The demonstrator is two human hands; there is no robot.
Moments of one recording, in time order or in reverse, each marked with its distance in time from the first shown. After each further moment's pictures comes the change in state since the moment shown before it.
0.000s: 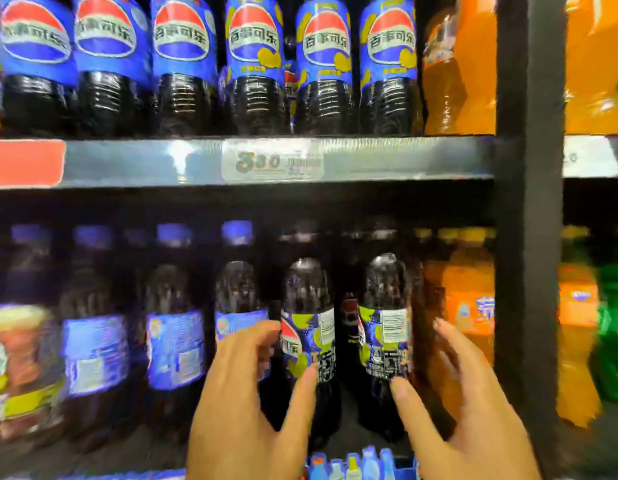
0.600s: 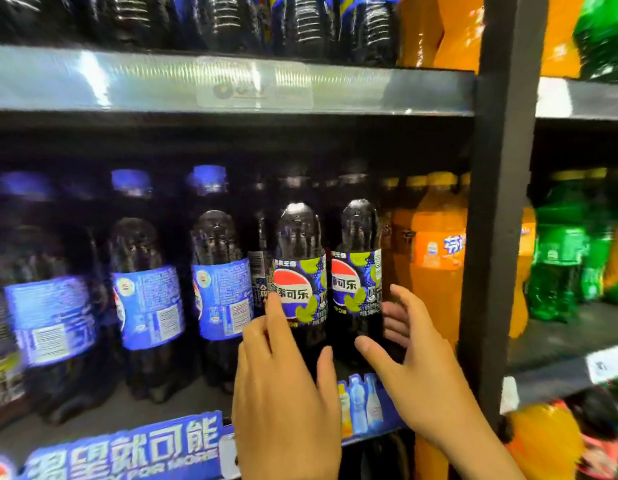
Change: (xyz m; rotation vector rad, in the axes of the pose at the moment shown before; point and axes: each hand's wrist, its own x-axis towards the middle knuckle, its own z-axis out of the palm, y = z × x) left_hand -0.036 0.012 0.033 0.156 -0.268 -0.302; right_hand -0.013 0.026 0.018 0.032 -0.181 0.240
